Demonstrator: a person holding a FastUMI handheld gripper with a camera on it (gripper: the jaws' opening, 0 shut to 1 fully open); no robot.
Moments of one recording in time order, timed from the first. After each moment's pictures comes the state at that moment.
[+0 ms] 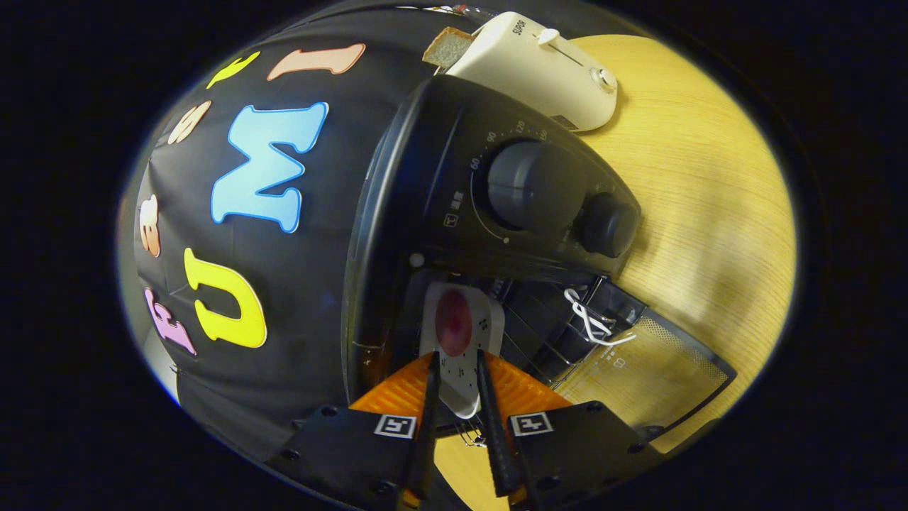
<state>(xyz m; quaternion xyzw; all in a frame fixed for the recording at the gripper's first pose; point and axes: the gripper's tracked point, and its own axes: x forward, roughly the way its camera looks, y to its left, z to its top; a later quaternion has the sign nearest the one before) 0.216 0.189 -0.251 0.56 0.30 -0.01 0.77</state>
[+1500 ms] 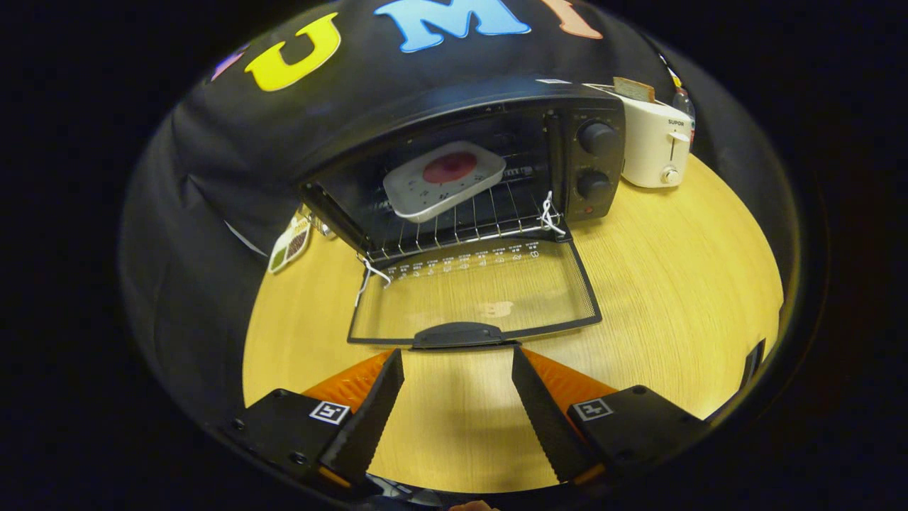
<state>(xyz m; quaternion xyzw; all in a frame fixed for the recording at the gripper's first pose) 0.041 0.205 -0.312 0.07 0.47 0.06 0.88</state>
